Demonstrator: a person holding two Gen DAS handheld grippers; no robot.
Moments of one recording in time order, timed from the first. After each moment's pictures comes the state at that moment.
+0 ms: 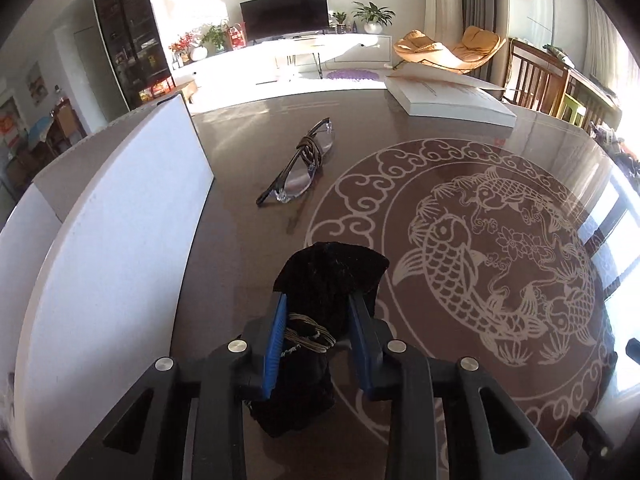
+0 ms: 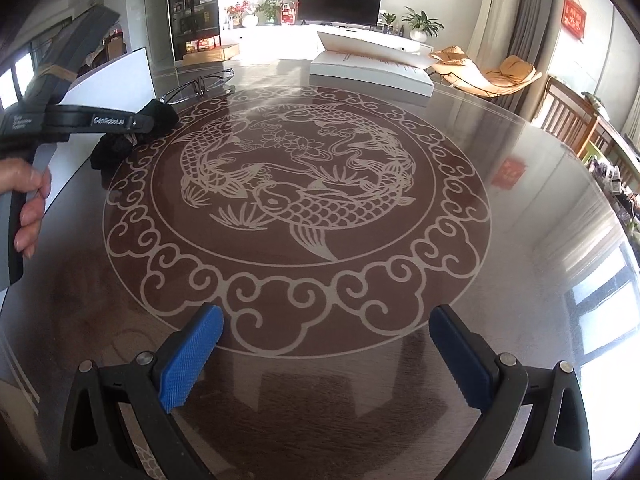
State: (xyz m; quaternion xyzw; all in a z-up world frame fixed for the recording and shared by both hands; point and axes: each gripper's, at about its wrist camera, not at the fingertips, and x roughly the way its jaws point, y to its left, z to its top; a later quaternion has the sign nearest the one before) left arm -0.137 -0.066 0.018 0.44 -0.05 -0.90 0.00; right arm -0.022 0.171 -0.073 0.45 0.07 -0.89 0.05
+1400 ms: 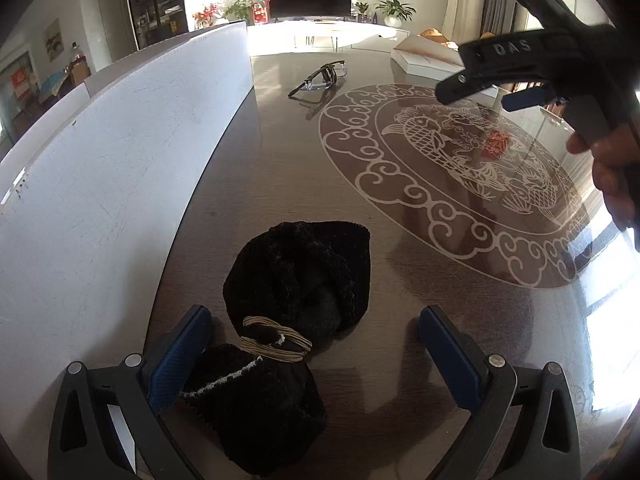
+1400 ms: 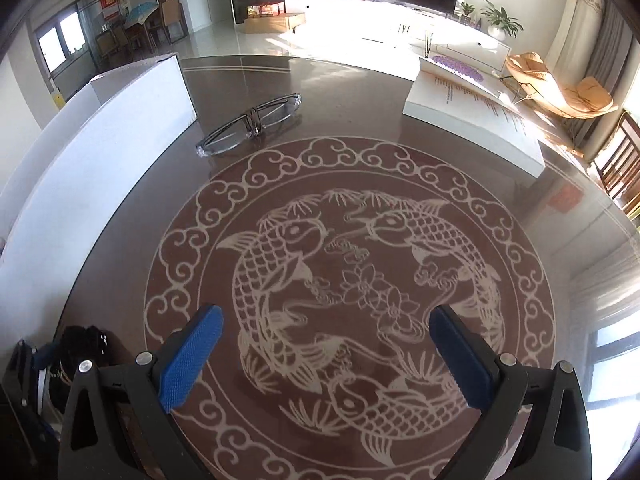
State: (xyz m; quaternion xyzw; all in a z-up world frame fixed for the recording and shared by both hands) left arm -0.026 -0.078 -0.010 0.46 0.01 -0.89 0.02; right arm -0.186 0.074 -0.020 0.51 0.09 -0.84 0.16
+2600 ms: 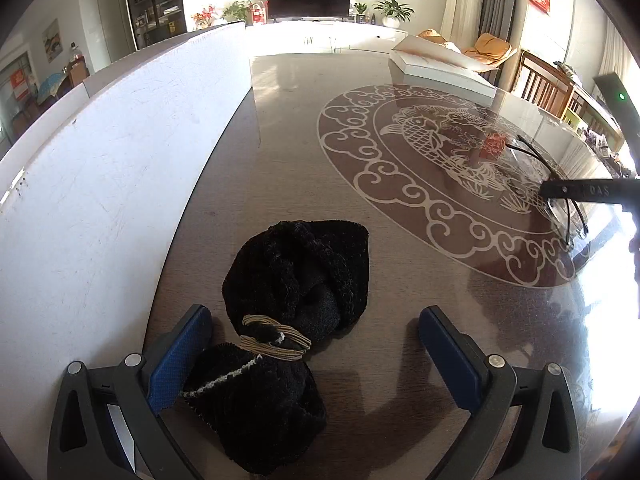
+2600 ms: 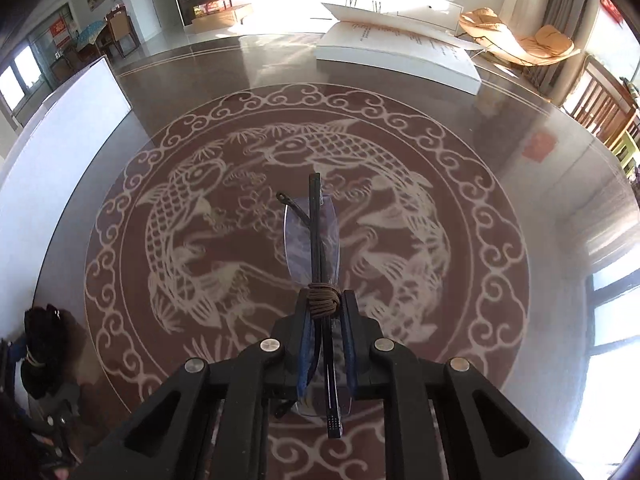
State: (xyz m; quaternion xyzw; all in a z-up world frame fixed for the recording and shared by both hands) left arm -0.026 -0.077 -0.010 0.46 0.01 -0.89 0.02; right arm -0.098 0.189 -0.058 0.52 0.06 -0.85 0.09
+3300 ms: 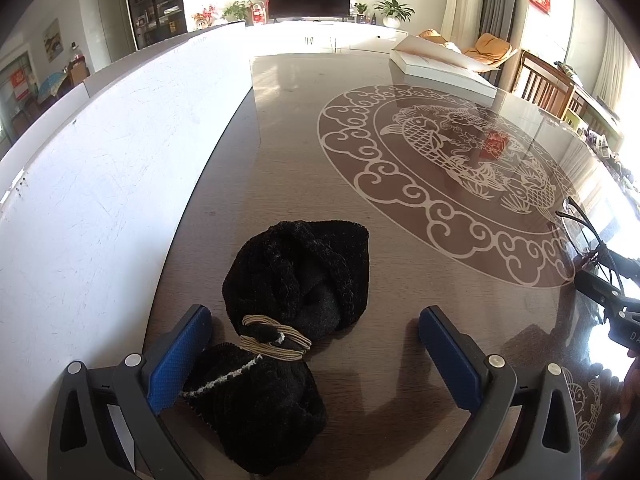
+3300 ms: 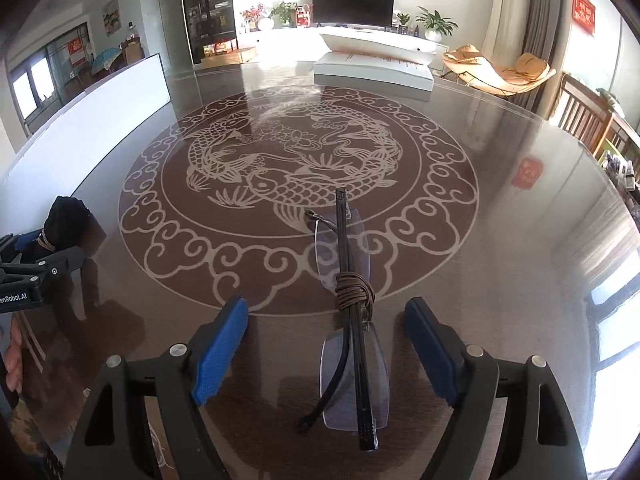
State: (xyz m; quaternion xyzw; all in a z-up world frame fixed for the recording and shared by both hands) left arm -0.025 -0.077 -0.010 0.46 0.01 -0.89 0.02; right arm -0.007 0.199 -0.069 0.44 0.07 -0.89 0.10
